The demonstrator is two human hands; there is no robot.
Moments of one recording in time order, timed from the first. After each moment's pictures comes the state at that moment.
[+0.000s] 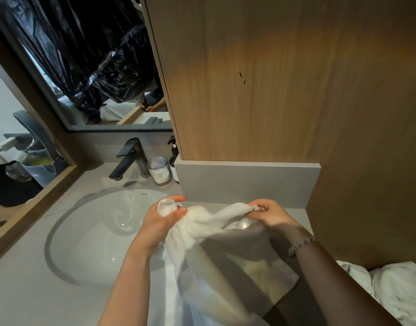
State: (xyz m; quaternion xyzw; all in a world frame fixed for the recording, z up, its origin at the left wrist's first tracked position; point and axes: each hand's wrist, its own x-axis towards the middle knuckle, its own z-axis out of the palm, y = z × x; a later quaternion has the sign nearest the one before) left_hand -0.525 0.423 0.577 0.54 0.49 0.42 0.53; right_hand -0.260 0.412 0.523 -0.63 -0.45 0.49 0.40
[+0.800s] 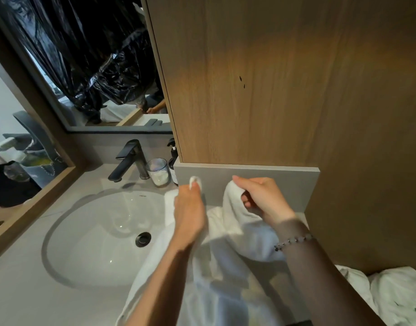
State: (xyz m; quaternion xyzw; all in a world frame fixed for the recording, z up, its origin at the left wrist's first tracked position) left_hand -0.447 0.424 0.594 0.56 0.61 0.45 0.33; right_hand -0.301 0.408 0.615 -0.57 -0.34 0.52 0.54
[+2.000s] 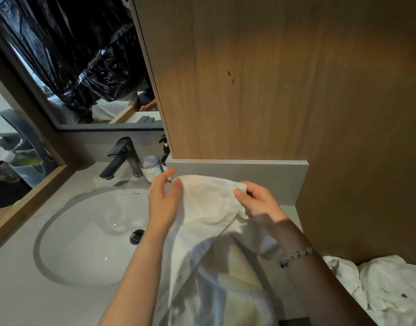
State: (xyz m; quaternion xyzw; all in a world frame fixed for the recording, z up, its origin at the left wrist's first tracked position) left_hand -0.479 0.436 0.591 0.58 0.56 0.49 0.34; right_hand -0.286 0.381 0.585 -0.52 -0.50 0.46 0.52
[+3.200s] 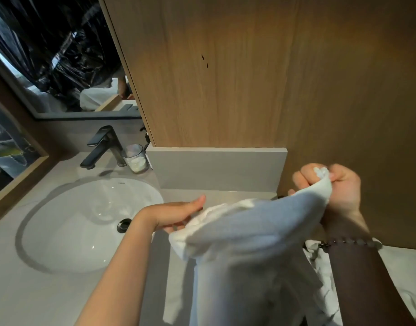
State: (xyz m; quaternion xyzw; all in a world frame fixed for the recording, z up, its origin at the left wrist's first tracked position) left_hand -0.450 0.416 0.594 0.69 0.51 -0.11 0.51; right_hand -0.182 0.314 0.626 -0.25 -0.26 0.65 0.66
